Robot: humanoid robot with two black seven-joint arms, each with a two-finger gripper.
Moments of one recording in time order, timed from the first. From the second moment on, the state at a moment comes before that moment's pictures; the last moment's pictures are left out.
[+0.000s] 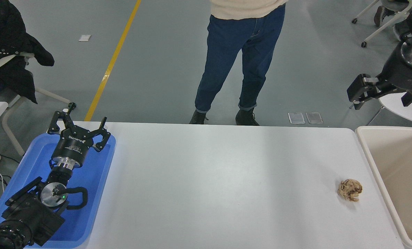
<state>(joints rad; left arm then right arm) -0.60 0.23 -0.89 -0.31 -0.14 -0.79 -0.36 2.31 -0.32 -1.49 1.27 -0.22 0.79 -0.08</state>
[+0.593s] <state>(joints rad) -0.60 0.23 -0.89 -0.31 -0.14 -0.79 -0.37 2.30 -0.32 -1.49 1.27 -0.21 0.79 -0.08</state>
